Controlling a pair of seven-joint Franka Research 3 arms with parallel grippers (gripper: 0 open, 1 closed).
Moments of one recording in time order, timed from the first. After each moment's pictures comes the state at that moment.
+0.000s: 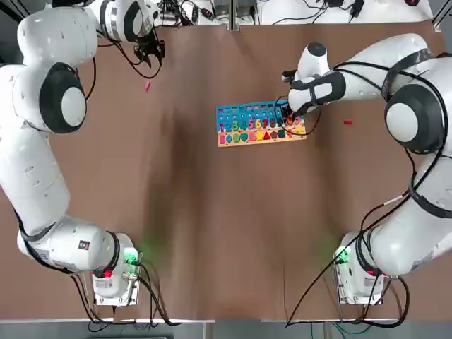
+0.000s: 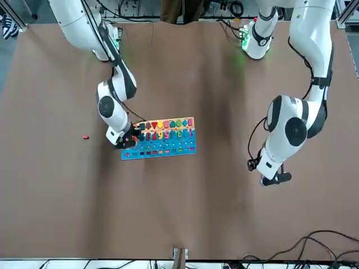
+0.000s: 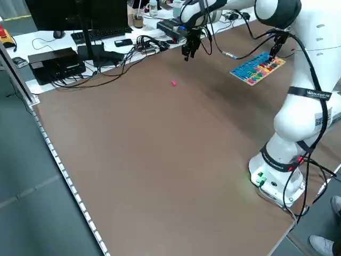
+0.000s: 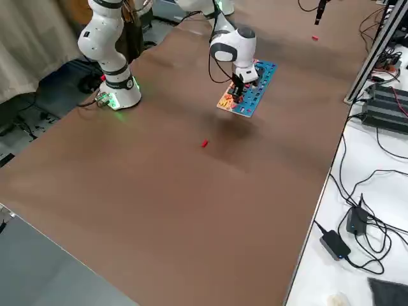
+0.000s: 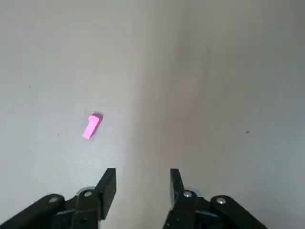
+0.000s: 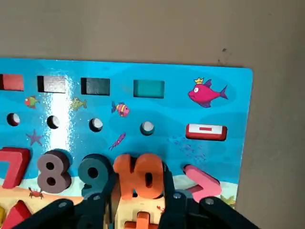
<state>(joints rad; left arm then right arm) -0.17 0.51 -0.05 -1.69 0.03 2.23 -0.37 0.35 0.45 0.08 -2.16 0.09 2.59 0.22</state>
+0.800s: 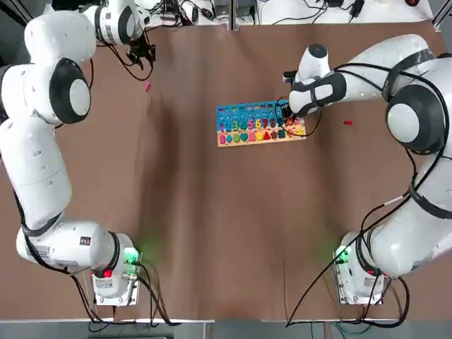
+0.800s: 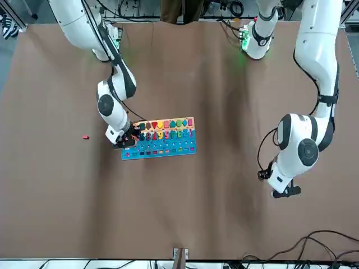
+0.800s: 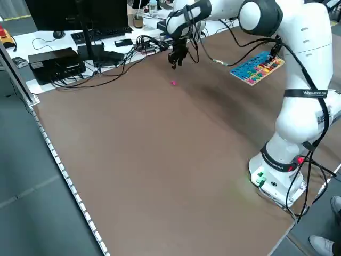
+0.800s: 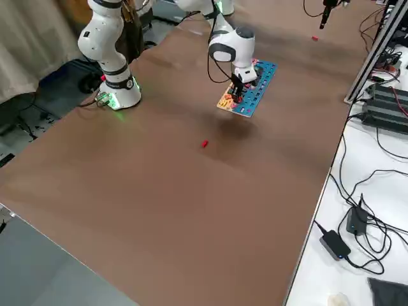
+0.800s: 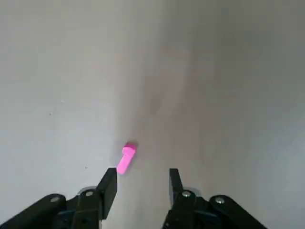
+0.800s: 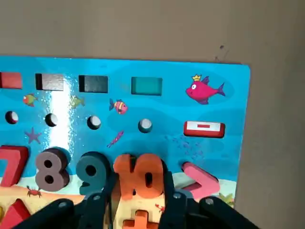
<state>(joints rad) -0.08 0.65 -0.05 -1.58 0.05 2.23 -0.25 0.35 0.44 0.08 -2.19 0.09 2.61 0.22</state>
